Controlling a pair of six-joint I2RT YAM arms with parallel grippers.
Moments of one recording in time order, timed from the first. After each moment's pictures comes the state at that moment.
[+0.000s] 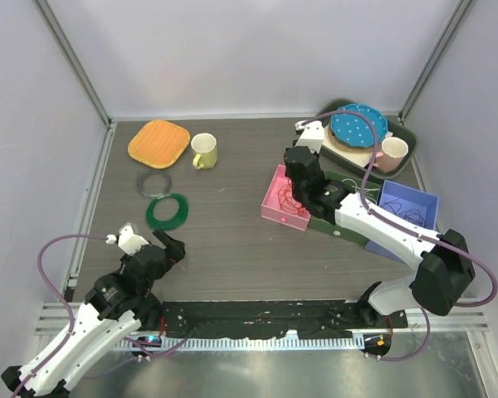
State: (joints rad) left arm -0.70 0.25 0.39 -0.89 -0.57 -1.14; right arm 0.75 1.40 1.11 -0.08 0.76 0.31
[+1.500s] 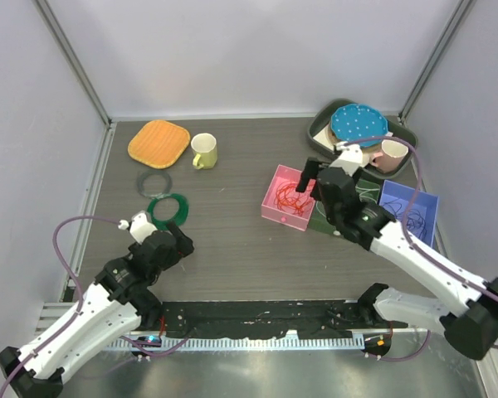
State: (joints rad) left arm -0.70 0.49 0.45 -0.80 -0.51 -1.07; right arm 0.68 1.09 0.92 -0.27 0.65 0.51
